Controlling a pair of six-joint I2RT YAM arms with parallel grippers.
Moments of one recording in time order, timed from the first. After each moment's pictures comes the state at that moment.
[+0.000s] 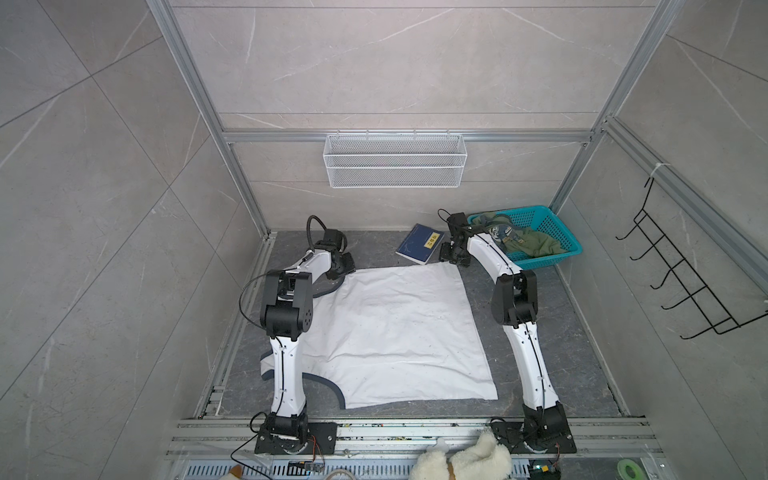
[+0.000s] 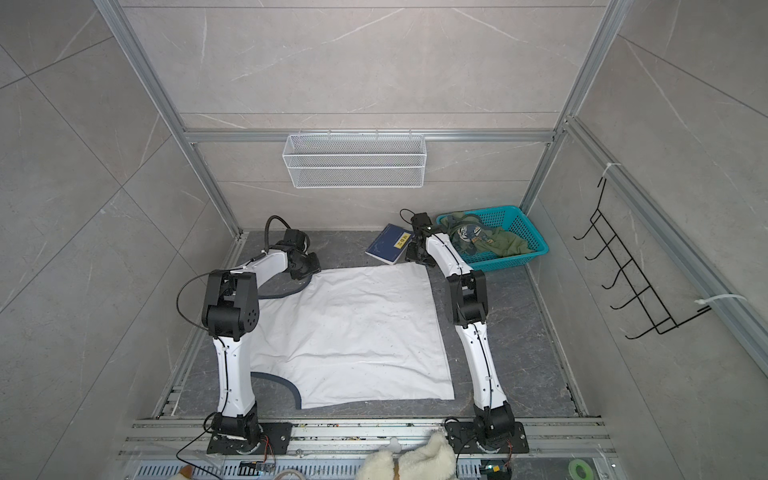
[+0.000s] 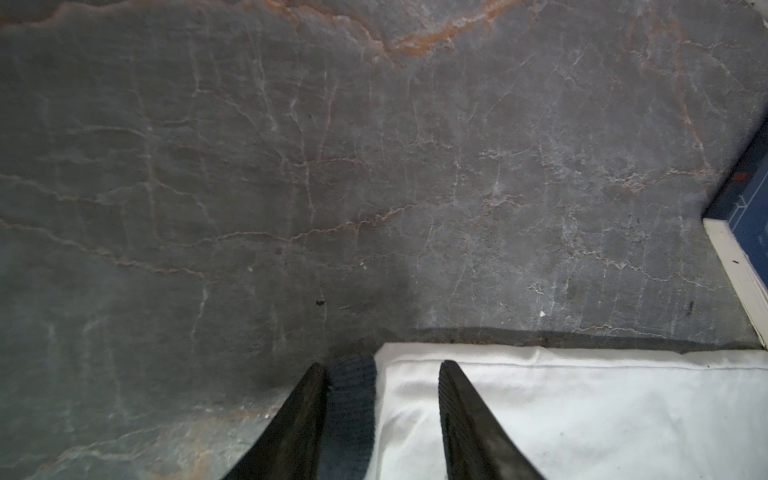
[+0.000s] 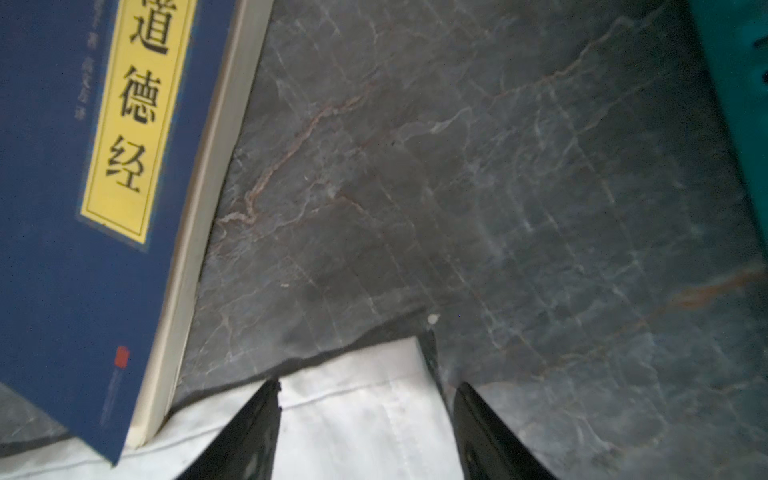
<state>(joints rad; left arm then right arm) -0.17 2.22 1.68 -0.52 0.12 -0.45 0.24 2.63 2.45 -1.00 0.04 0.43</state>
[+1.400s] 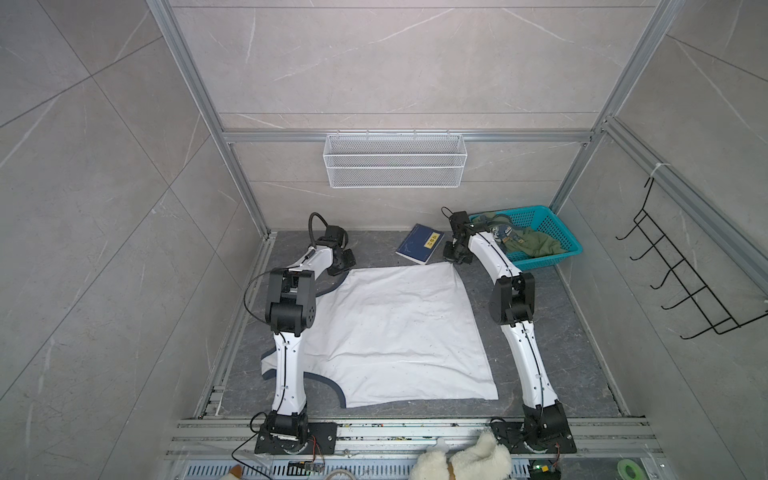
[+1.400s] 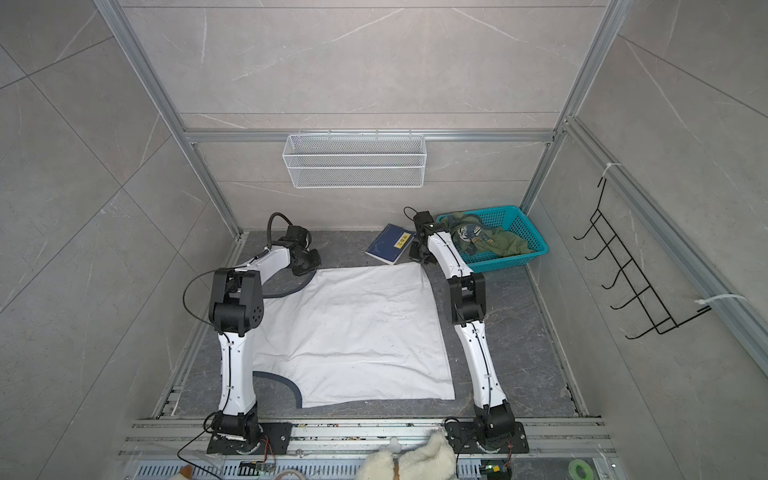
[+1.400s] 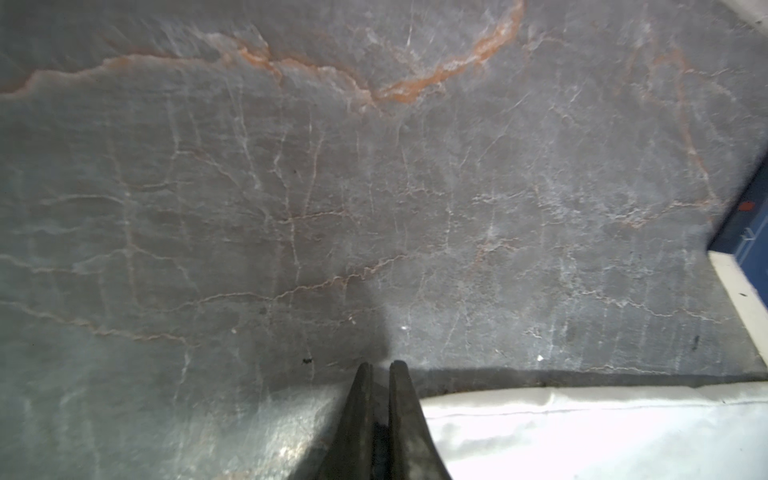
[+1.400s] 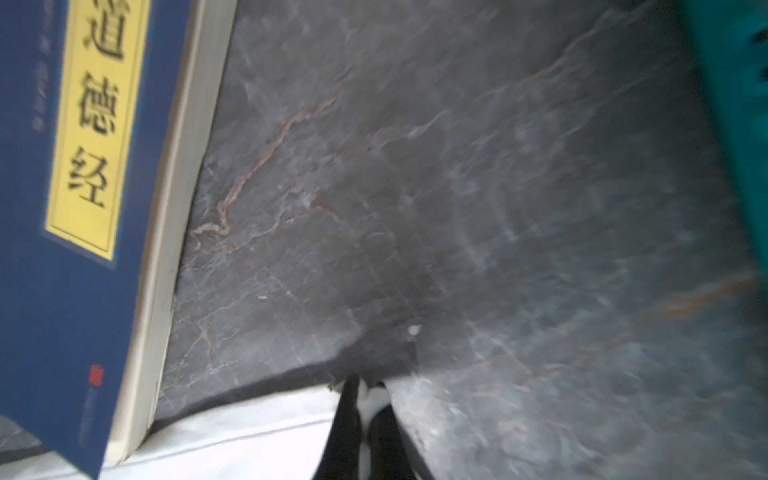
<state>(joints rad) -0.17 2.29 1.80 -0.57 0.11 -0.43 0.22 2.68 2.59 -1.11 0.03 0.43</state>
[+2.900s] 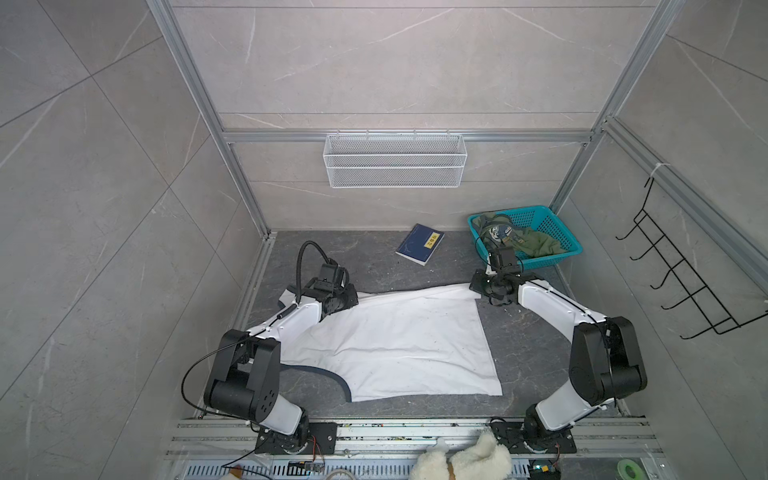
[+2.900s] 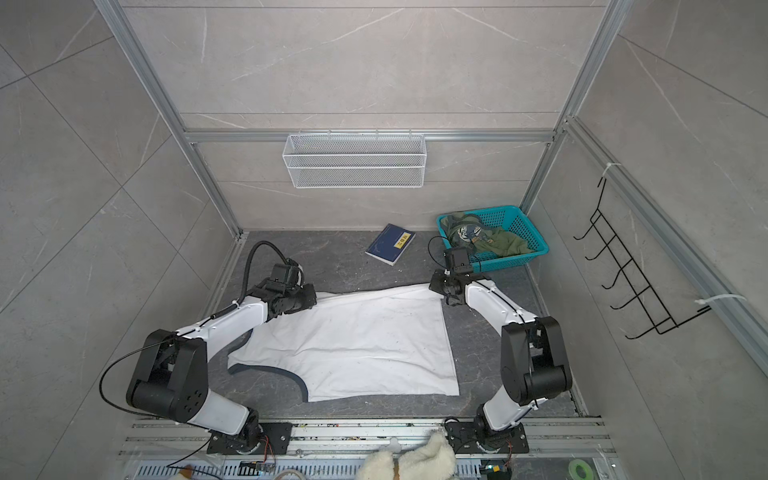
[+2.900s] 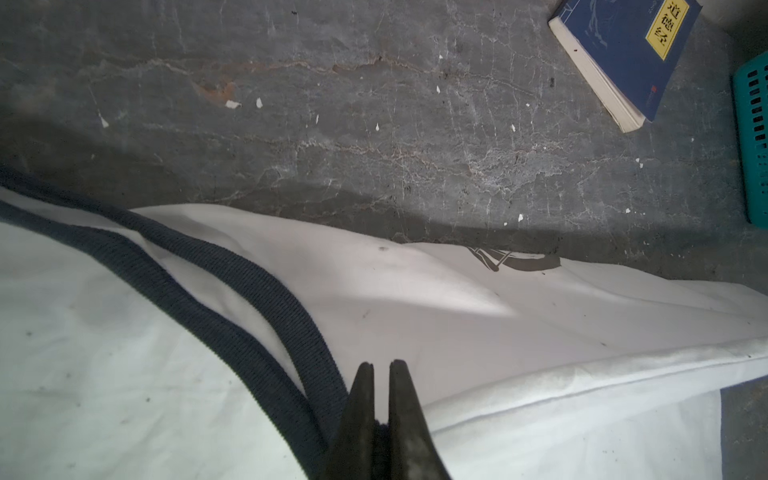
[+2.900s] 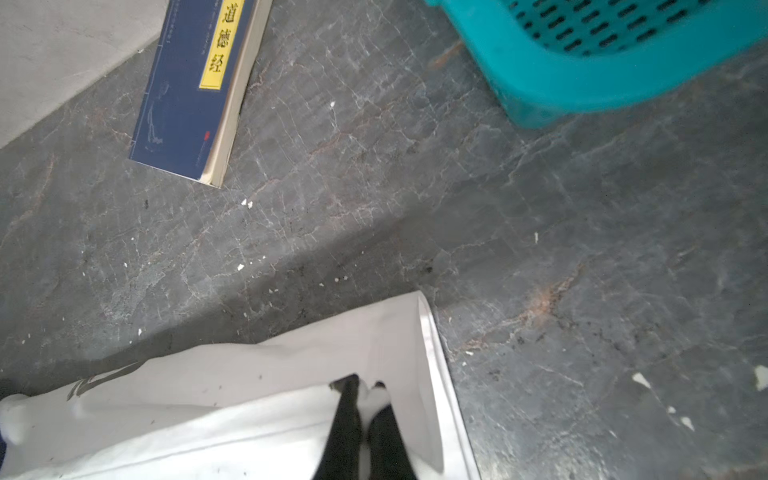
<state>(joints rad) -0.31 1.51 0.91 -0.32 0.06 -0.51 0.19 1.61 1.08 -0.38 -0.03 0.51</state>
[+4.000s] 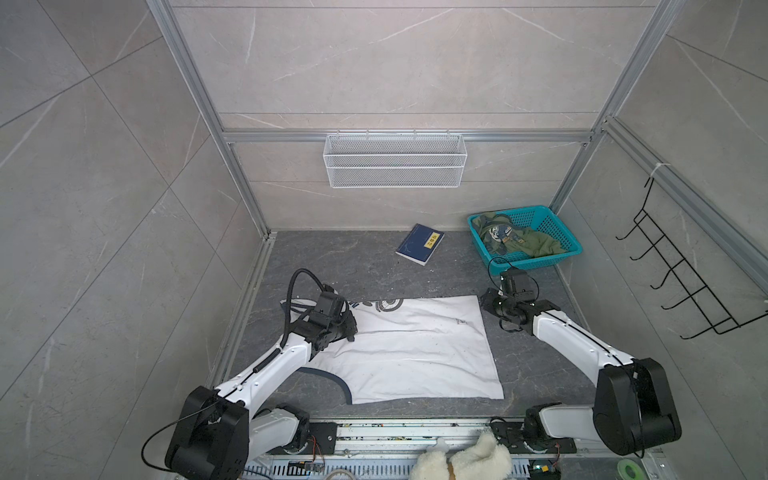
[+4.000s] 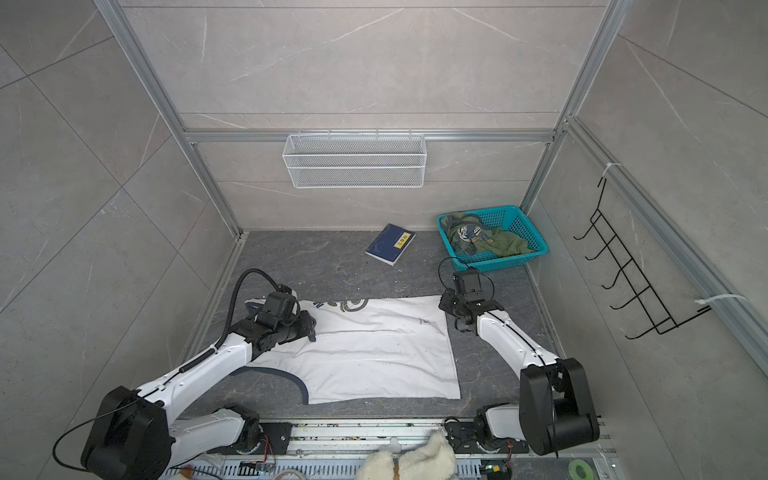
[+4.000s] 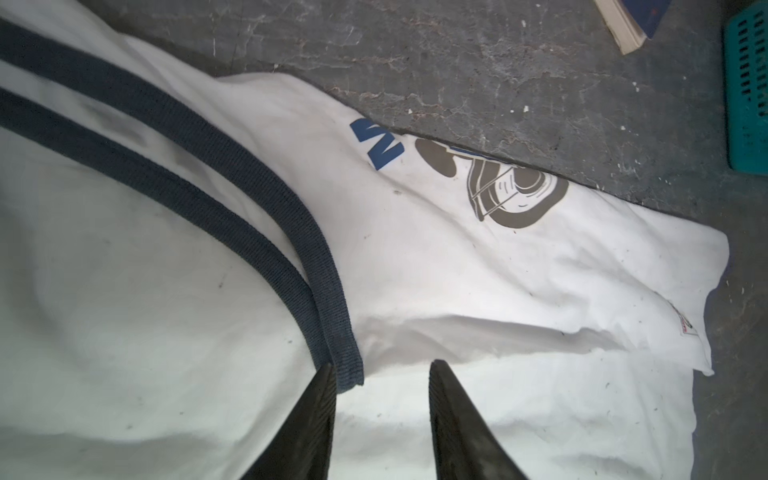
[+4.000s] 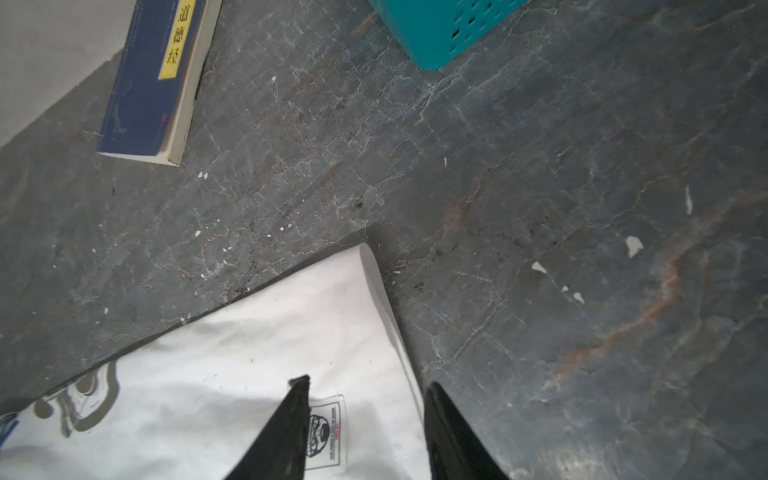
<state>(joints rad) -0.43 1.16 0.68 -0.43 0.01 -0.67 0.19 1.34 0.80 -0.33 0.04 0.57</state>
